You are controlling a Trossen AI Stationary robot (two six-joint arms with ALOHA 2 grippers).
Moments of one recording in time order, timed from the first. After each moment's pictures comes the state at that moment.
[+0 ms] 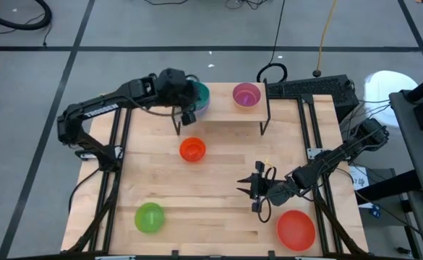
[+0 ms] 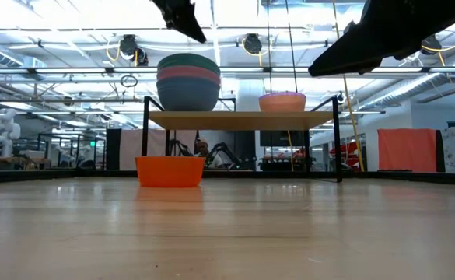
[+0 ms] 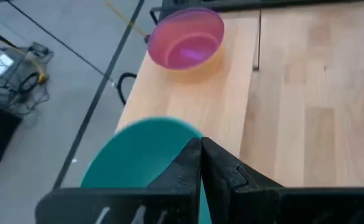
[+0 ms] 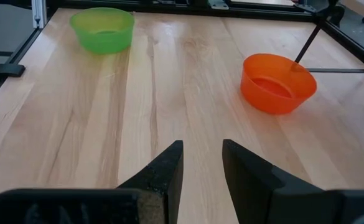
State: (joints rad) left arm 0.34 1.52 1.61 -0.77 -0.12 0.28; right arm 0.55 1.38 0.65 0.15 0.61 0.31
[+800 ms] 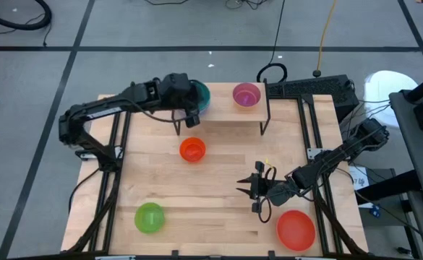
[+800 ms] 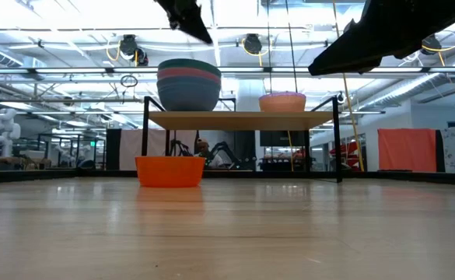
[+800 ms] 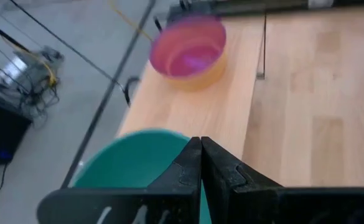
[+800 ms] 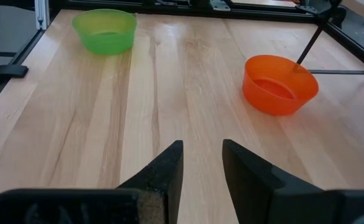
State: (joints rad) left arm 0.30 1.52 1.59 -0.70 -0.18 0.26; right arm 0.55 1.38 0.65 0.16 0.61 0.31
